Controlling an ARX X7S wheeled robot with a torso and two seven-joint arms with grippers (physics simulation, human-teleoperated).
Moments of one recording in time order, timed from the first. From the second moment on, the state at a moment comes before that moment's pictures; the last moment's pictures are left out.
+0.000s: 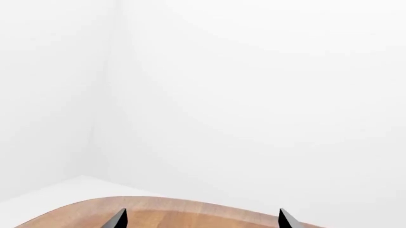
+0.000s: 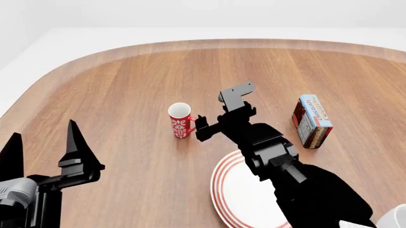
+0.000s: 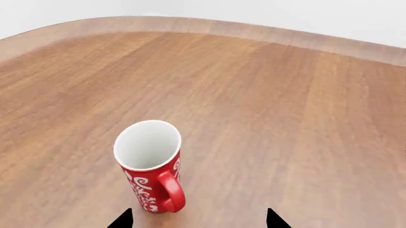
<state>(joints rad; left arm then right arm) 0.10 -0.23 -0.17 0.66 -0.42 -0.09 -0.21 1.20 0.00 -1.30 1.28 1.10 0.01 -0.16</state>
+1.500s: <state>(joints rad) 0.13 -0.27 -0.12 0.66 -0.44 0.00 -0.19 1.34 0.00 -1.52 1.18 1.29 -0.11 -0.12</state>
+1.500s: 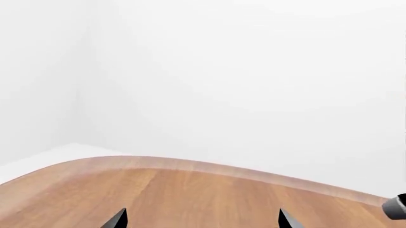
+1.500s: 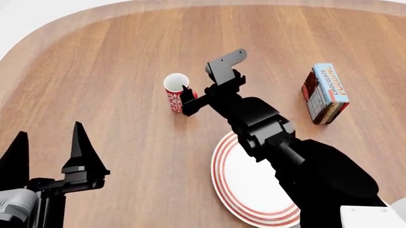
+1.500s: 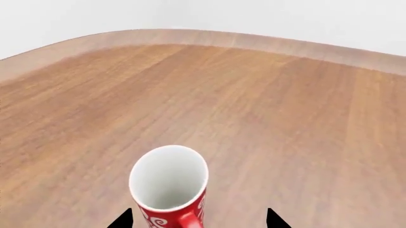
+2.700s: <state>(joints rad) 0.14 -0.29 -0.12 0.68 -0.48 0.01 -0.21 1.38 0.00 -1.52 1.18 1.30 -0.14 -0.08</state>
